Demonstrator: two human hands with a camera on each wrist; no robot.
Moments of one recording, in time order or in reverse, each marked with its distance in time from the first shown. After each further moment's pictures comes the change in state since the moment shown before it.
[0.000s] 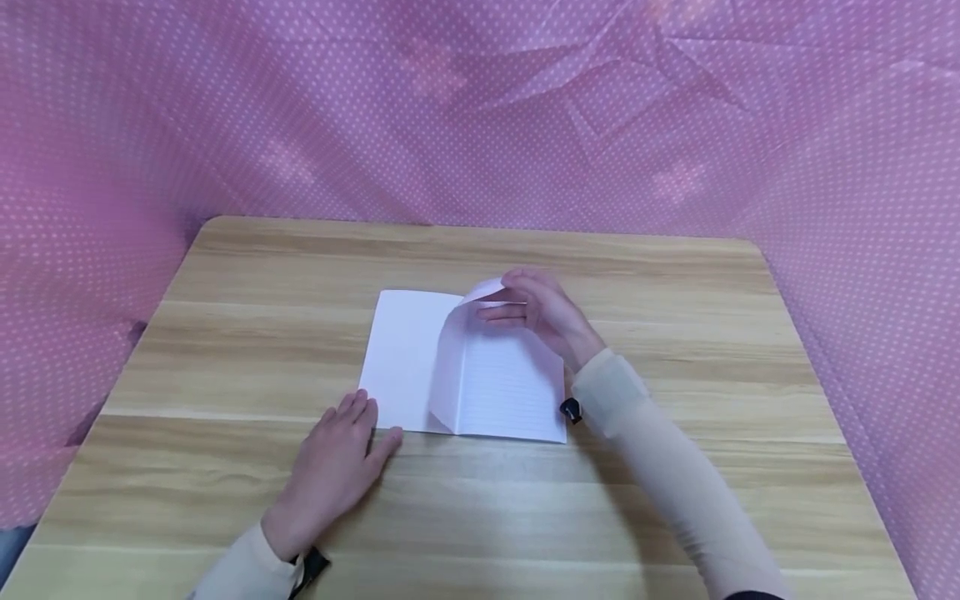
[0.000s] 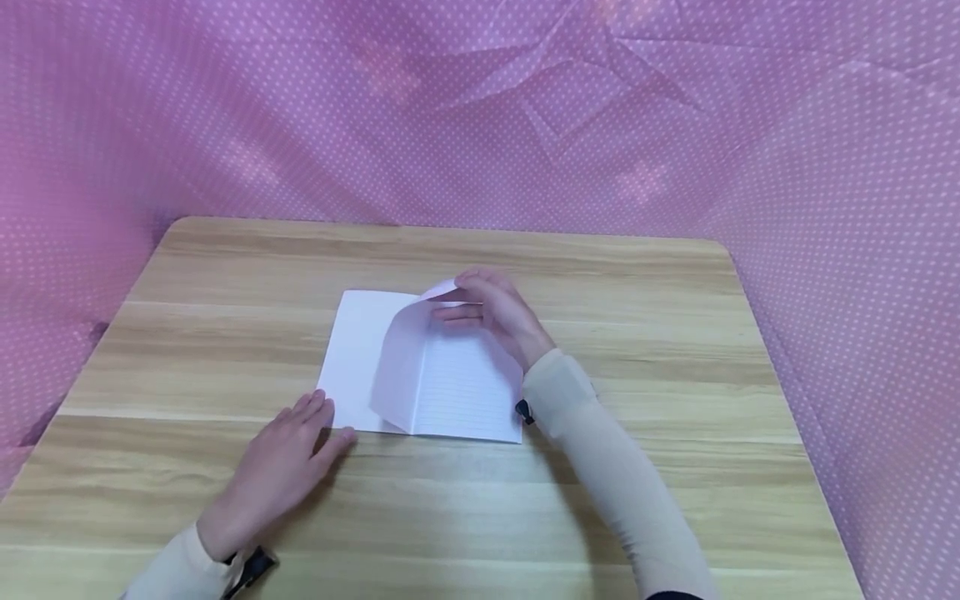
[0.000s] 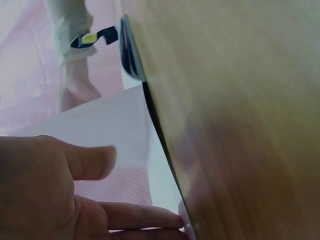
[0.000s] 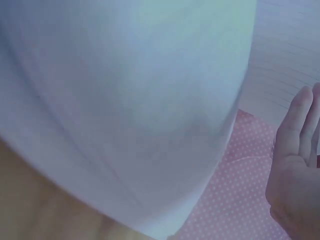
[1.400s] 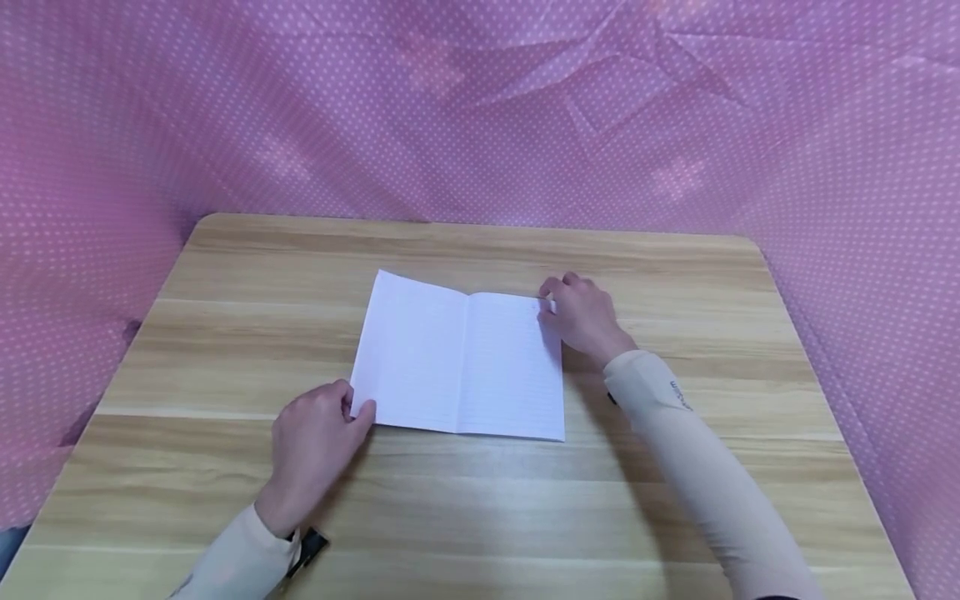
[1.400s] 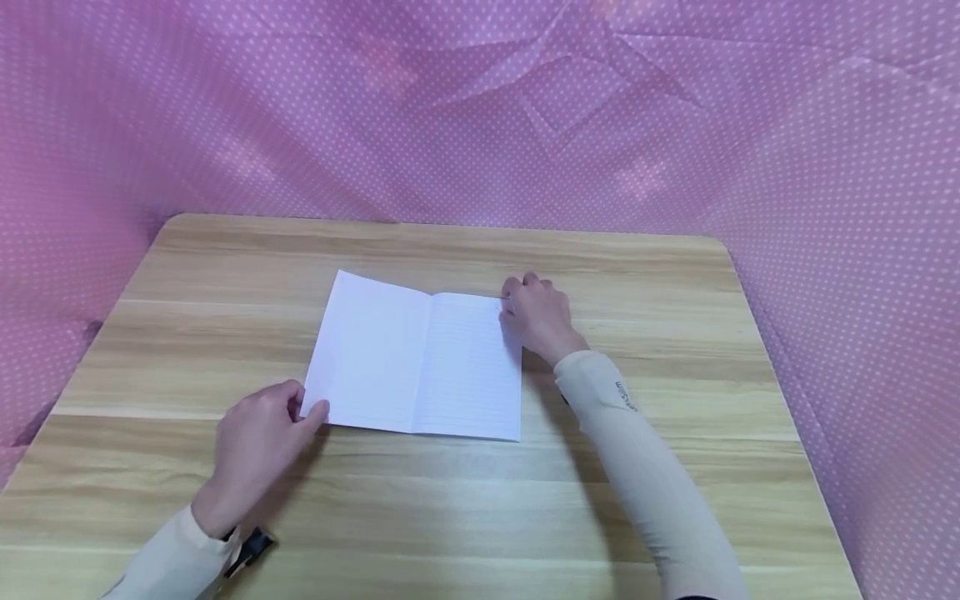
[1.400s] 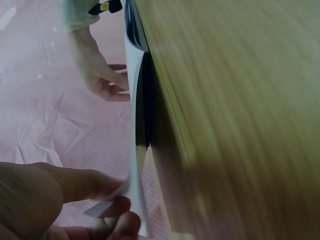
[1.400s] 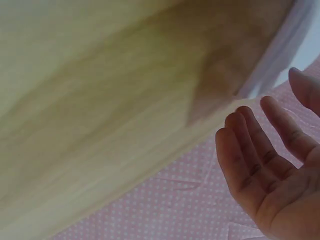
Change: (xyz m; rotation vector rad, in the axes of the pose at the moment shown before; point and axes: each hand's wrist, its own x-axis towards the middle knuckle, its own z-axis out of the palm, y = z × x) left_hand 0.017 -0.010 -0.010 -0.078 0.420 -0.068; right_hand -0.019 -0.010 -0.041 -1.656 0.216 0.020
